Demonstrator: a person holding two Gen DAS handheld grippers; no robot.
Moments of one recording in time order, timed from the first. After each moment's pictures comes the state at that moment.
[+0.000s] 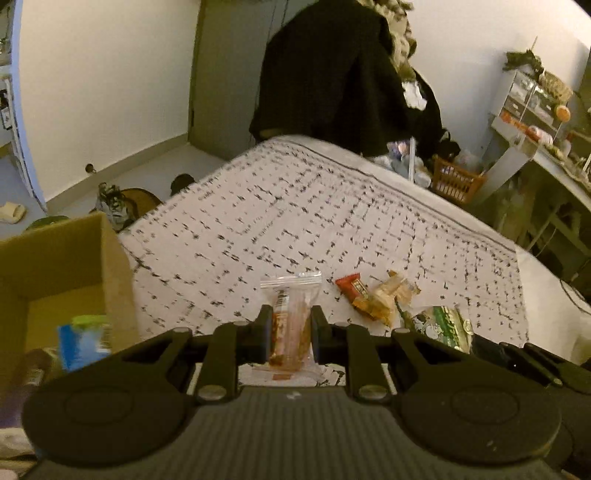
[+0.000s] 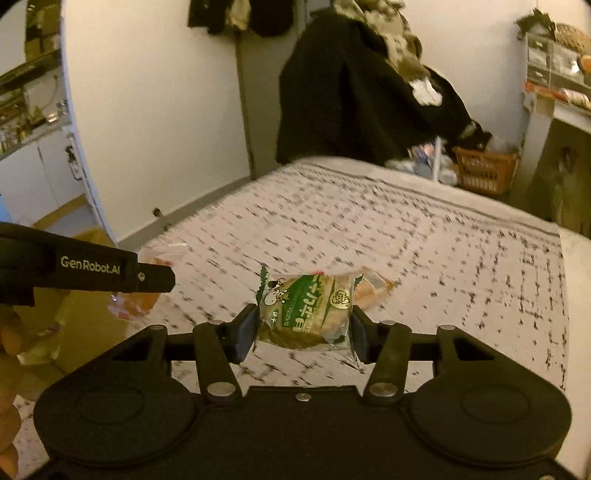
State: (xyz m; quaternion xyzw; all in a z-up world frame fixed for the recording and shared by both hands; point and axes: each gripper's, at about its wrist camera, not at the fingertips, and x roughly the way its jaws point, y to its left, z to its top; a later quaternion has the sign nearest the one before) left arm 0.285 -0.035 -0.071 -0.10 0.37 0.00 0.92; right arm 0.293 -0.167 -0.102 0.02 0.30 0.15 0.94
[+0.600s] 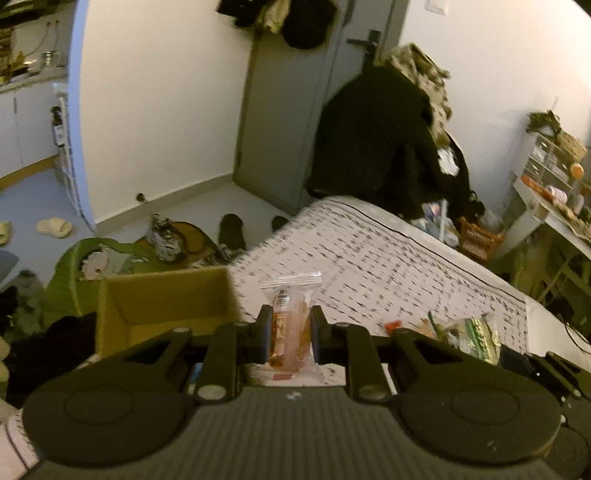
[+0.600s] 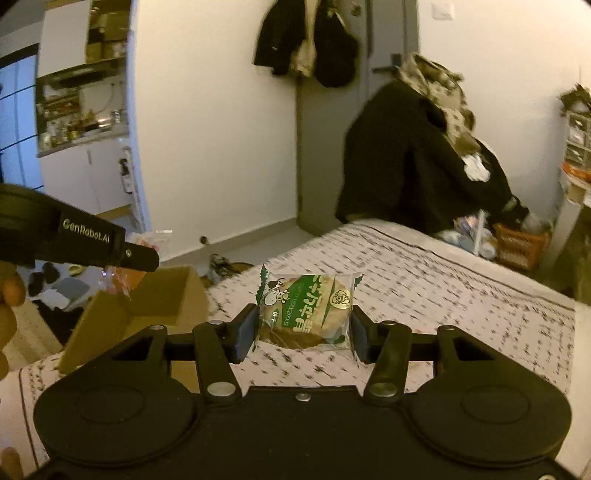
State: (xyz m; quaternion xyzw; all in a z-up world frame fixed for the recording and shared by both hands) left arm 0.220 0.040 0.002 -0.11 0.31 0.06 0.94; right arm 0.248 -0.124 -0.043 -0.02 0.22 0.22 0.95
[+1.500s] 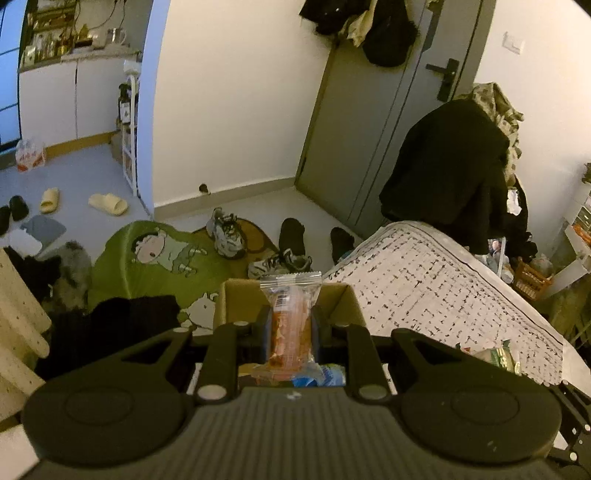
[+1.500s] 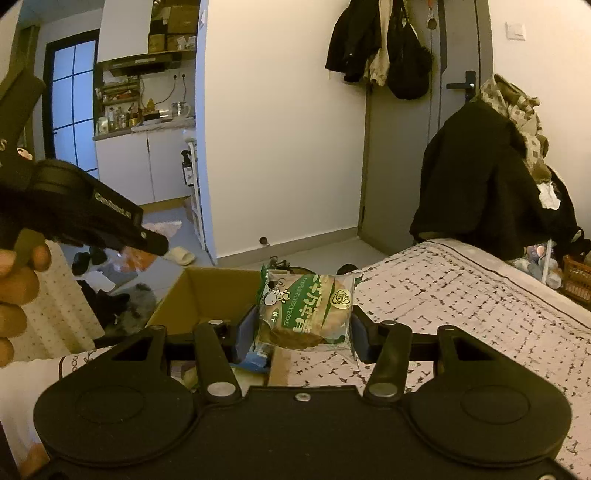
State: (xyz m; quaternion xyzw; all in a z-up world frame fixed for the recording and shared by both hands) left arm 0.196 0.140 -0.003 -0.16 0.31 0.14 0.93; right arm 0.238 -0.057 -0.047 -0.04 0.21 0.30 0.93
